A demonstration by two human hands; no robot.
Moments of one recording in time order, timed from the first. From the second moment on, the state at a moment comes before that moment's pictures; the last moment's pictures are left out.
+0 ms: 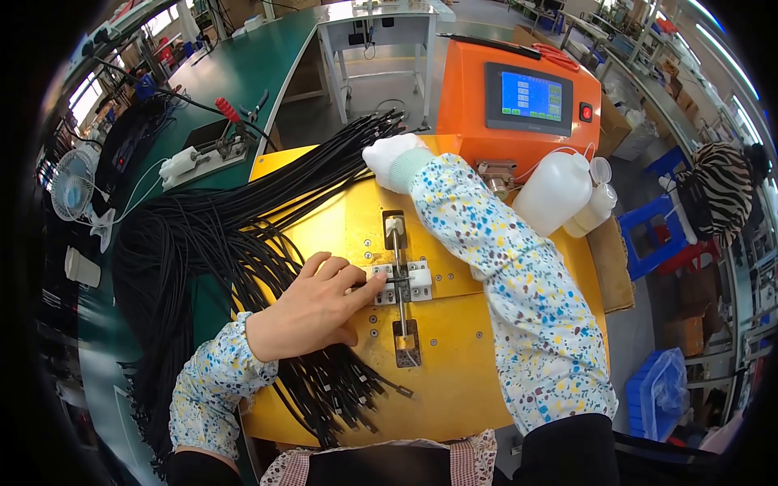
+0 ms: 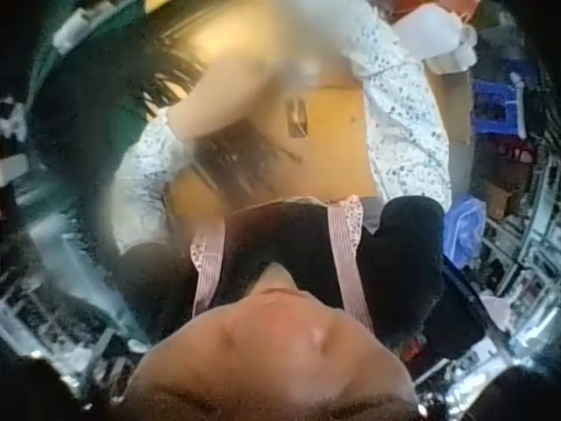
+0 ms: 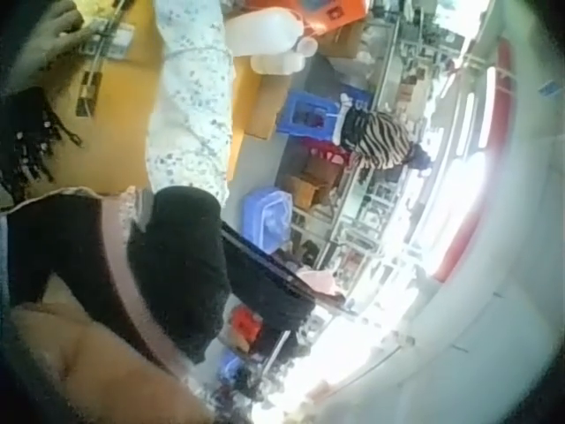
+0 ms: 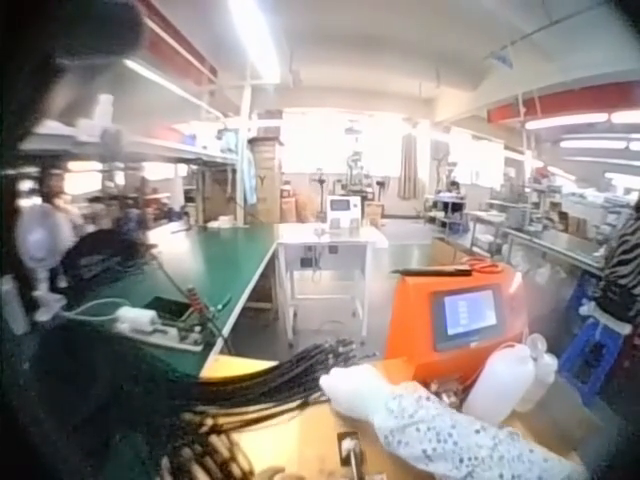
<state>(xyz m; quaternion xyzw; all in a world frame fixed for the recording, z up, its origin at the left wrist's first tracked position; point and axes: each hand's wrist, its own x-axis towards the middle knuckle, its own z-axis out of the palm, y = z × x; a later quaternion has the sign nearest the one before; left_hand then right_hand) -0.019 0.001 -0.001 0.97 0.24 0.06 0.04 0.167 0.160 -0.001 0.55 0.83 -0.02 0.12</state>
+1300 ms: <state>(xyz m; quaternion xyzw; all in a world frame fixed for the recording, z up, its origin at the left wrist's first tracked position) -0.006 0.004 -0.040 0.94 0.26 0.23 0.00 0.225 0.019 -0.001 0.46 0.86 -0.11 -0.20</state>
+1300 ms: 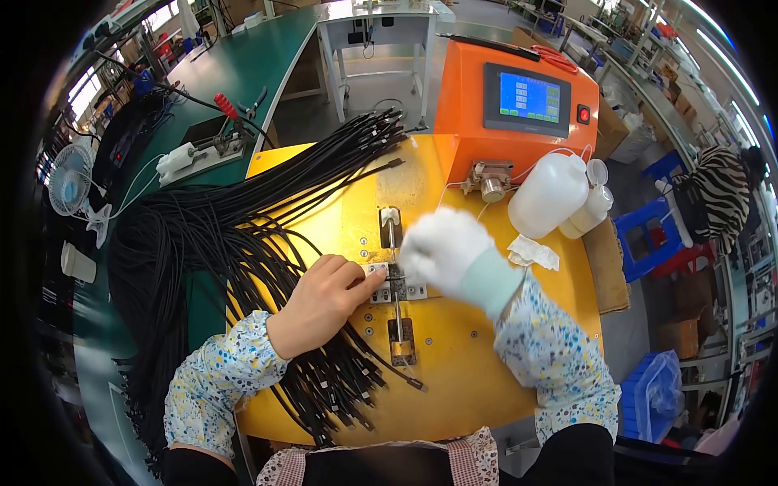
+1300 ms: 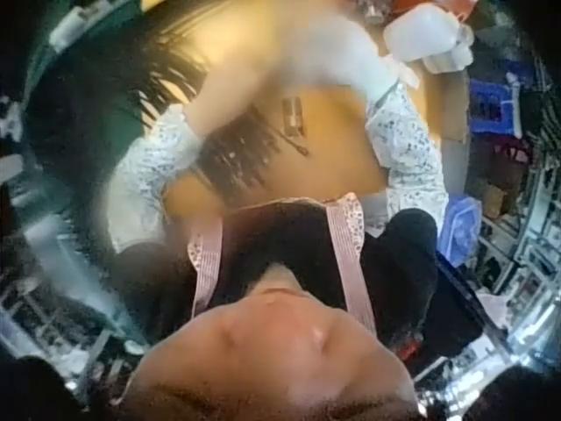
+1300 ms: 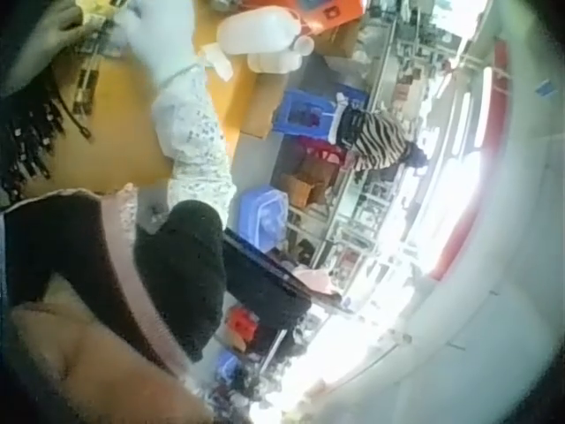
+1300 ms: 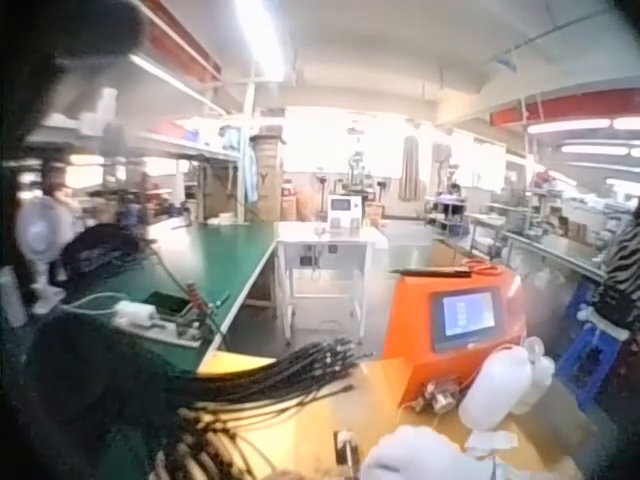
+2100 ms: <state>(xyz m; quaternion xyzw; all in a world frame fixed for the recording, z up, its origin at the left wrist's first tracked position) -0.006 0.006 -0.044 0.93 0.26 0.24 0.00 0.205 0.068 0.033 0.45 0.85 0.19 -0.18</state>
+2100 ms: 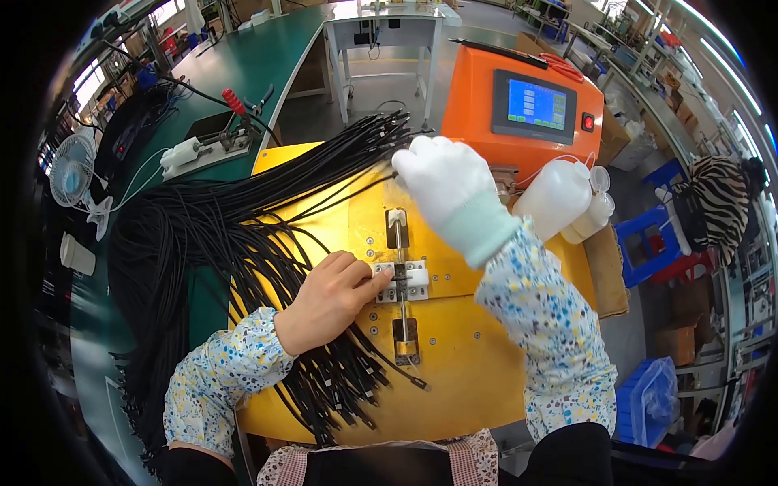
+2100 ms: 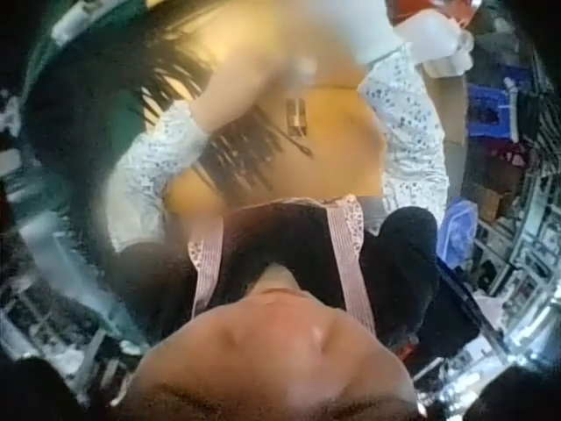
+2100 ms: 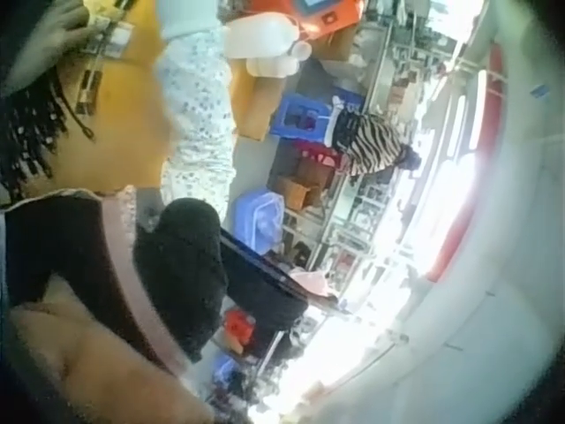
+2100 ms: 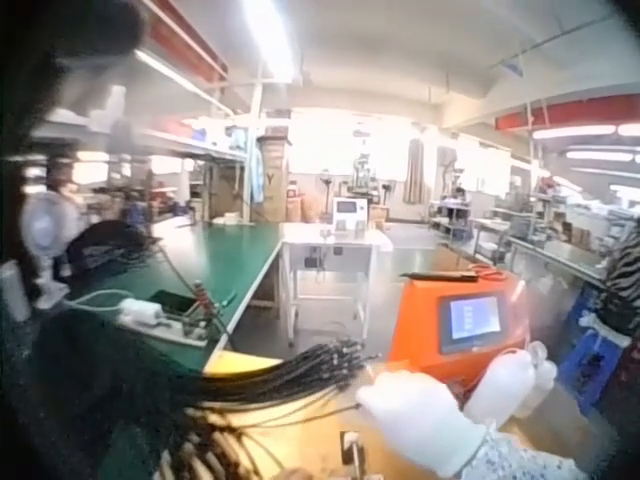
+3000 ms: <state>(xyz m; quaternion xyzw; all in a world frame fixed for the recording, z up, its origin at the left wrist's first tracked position) -0.008 0.004 -0.002 0.86 0.28 0.24 0.35 0.202 -0.036 0.008 0.49 0.82 -0.14 -0.26</state>
